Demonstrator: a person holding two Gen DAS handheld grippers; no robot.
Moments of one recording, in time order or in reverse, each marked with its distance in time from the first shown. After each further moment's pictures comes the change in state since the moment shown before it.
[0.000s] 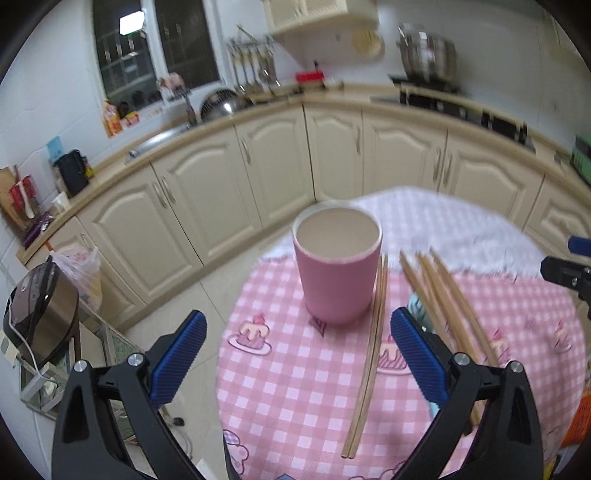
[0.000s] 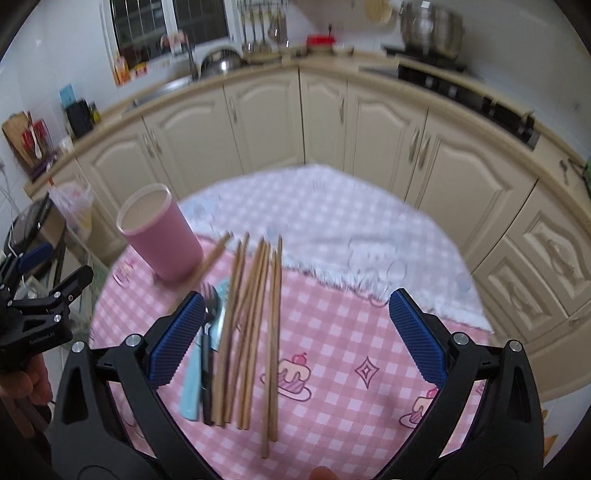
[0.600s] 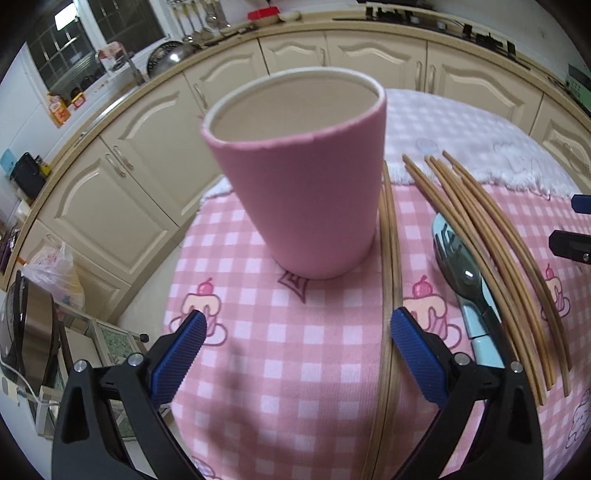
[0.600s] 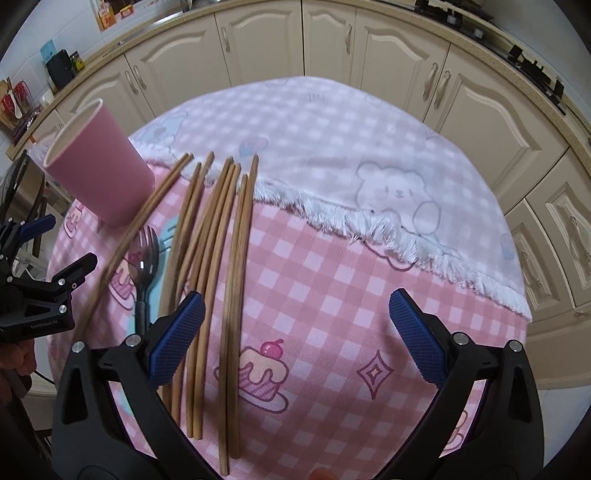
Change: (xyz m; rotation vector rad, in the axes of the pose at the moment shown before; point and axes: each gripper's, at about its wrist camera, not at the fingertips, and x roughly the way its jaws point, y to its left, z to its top) left arm 0.100 -0.025 -0.023 0.163 0.241 -0.056; right arm 0.079 -0.018 -0.017 -0.031 0.227 -0.018
